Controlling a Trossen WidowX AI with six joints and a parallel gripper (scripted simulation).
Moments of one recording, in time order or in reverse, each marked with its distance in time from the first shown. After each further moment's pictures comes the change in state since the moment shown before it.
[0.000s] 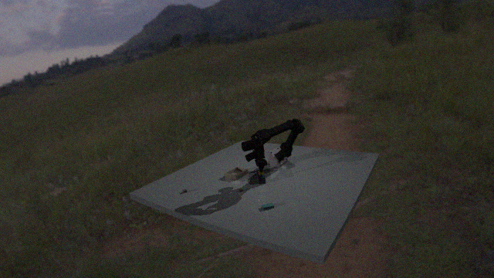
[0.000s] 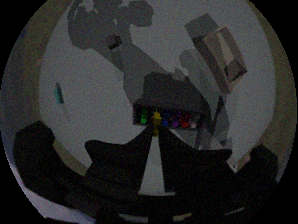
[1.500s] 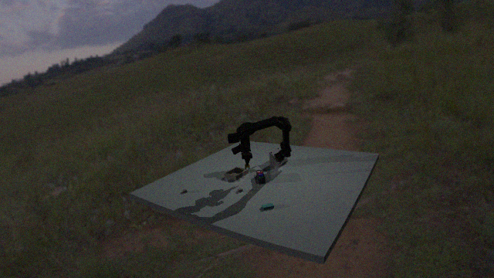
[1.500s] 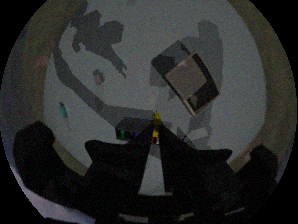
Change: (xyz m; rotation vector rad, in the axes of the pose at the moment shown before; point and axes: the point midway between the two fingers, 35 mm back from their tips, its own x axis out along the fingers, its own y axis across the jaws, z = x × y) arm -0.036 -0.056 0.079 0.001 -0.020 -0.010
